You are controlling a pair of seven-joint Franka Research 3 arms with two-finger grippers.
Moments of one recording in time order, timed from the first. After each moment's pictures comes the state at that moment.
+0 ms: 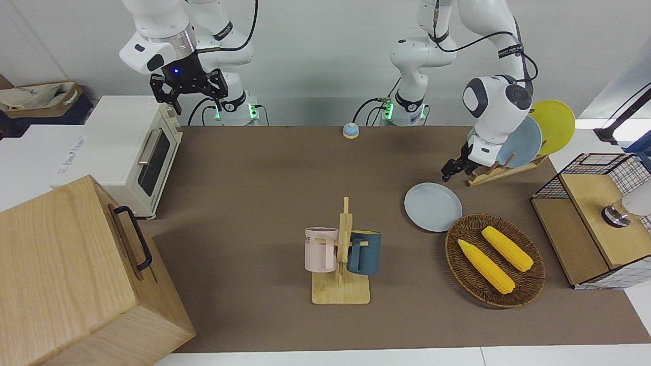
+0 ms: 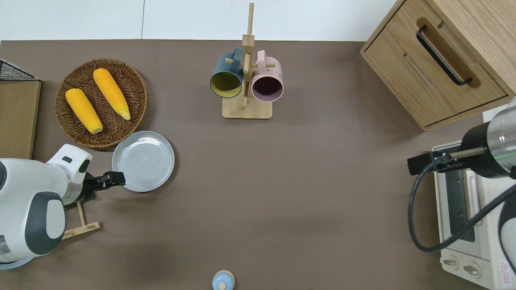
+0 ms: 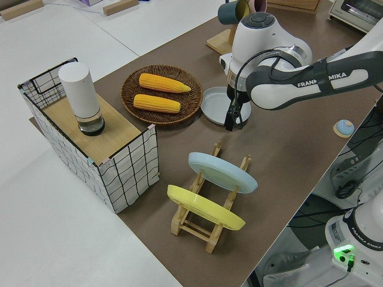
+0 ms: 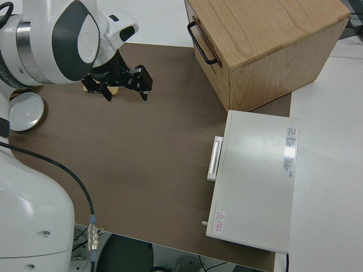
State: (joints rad) left arm 0.02 -0.05 0.04 -2.35 -0.10 2.27 -0.18; right arm 0.02 -0.01 0.12 -1.48 0.00 1.39 0.03
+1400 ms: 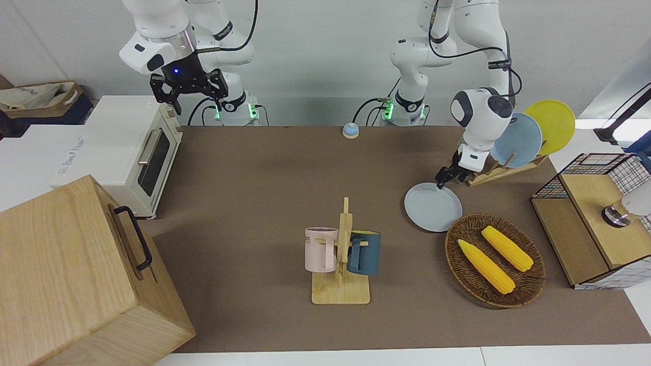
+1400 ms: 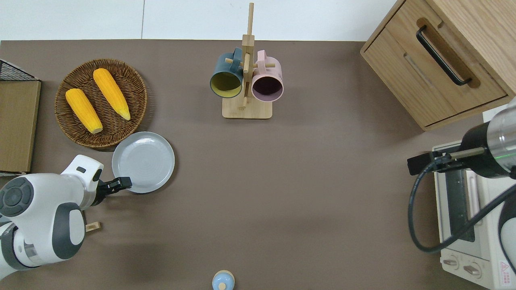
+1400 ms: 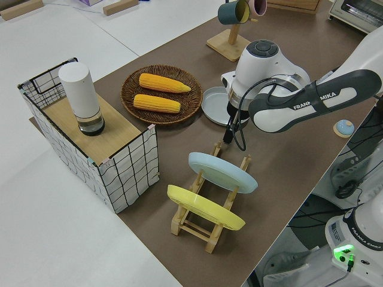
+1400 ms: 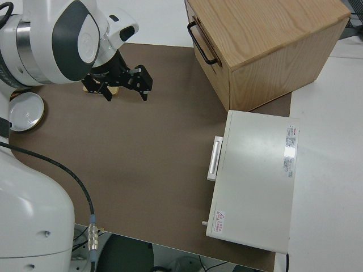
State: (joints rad) left arm 0.02 0.00 0.04 -2.46 -0.10 2.50 -0.19; right arm 0.02 -0.01 0.12 -1.48 0.00 1.39 0.03
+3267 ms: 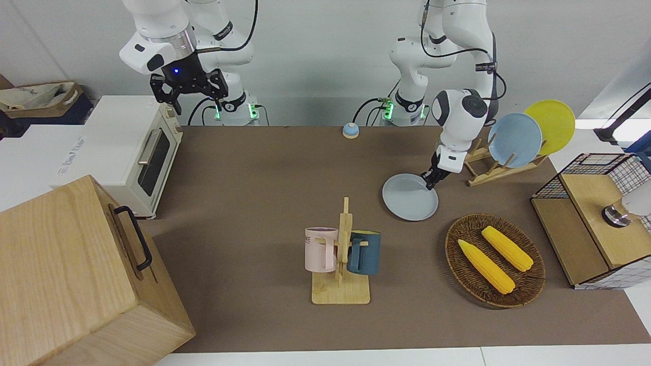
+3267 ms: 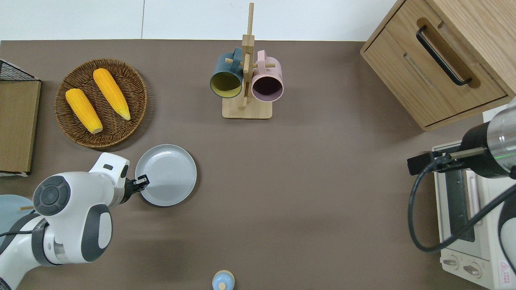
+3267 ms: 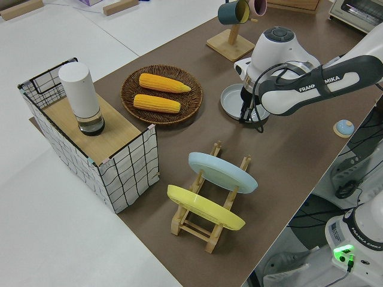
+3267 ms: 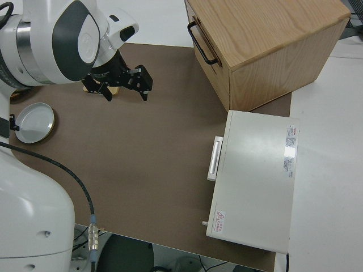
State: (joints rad) left arm -0.14 -0.01 0.03 -2.46 -0.10 2.51 -0.44; right arm 0.02 -0.01 0.12 -1.48 0.00 1.39 0.03
